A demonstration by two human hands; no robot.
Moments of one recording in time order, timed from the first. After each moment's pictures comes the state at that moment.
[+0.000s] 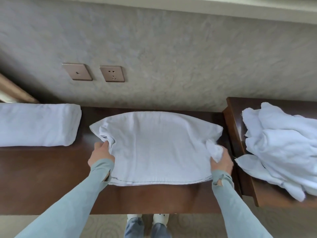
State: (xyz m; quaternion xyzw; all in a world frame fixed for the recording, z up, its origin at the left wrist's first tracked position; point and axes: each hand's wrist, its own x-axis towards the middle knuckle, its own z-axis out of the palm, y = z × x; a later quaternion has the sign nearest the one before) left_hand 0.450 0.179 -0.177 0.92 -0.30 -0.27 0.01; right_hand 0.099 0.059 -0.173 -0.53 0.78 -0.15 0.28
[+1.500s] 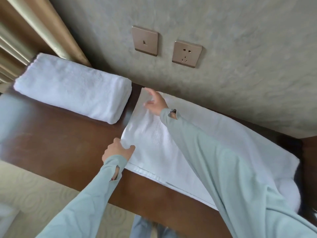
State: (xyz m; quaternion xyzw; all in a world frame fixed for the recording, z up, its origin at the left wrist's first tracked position) left_hand 0.544 0.227 -0.233 0.94 -0.10 -0.33 0.05; right_hand 0.534 0.025 -0.242 -0.77 0.35 -0.05 0.53
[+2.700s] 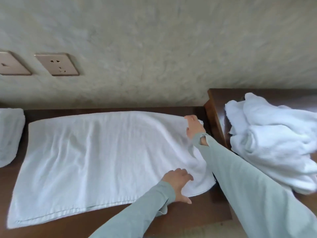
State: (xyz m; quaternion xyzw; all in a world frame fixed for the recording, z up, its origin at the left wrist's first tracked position) left_hand 0.192 0.090 -0.239 0.49 -0.77 -0.41 -0.05; right_hand 0.110 -0.095 -0.225 -0.73 0.63 0.13 0.23
